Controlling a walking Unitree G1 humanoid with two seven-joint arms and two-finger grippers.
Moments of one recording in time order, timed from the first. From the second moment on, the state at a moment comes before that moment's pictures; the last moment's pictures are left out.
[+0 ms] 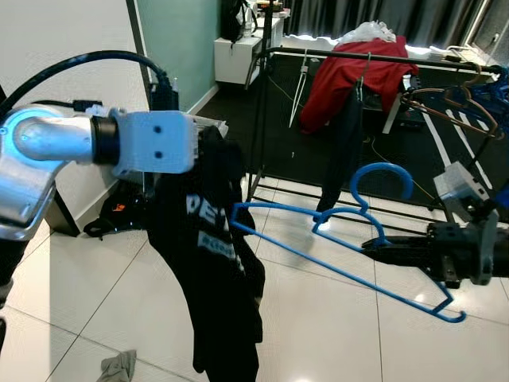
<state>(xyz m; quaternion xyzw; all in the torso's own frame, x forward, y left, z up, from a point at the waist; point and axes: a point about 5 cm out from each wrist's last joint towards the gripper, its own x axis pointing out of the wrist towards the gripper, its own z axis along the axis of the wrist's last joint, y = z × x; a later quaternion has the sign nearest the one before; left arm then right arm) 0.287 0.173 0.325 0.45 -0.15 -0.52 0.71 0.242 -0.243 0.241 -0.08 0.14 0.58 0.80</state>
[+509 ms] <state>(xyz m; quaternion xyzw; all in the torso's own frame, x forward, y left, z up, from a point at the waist) 0.288 0.185 0.319 0.42 -0.15 -0.54 0.71 0.239 -0.246 0.246 -0.08 0.13 0.59 0.79</state>
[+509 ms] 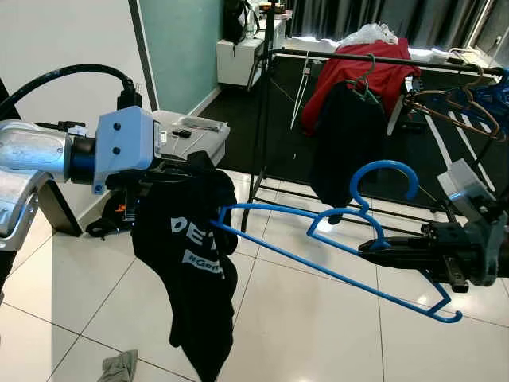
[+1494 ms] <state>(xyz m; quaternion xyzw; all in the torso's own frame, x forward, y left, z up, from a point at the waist) 0.248 0.141 0.352 0.39 -0.25 -0.61 0.64 0.255 -0.224 0.218 -0.15 0.18 0.60 0.77</state>
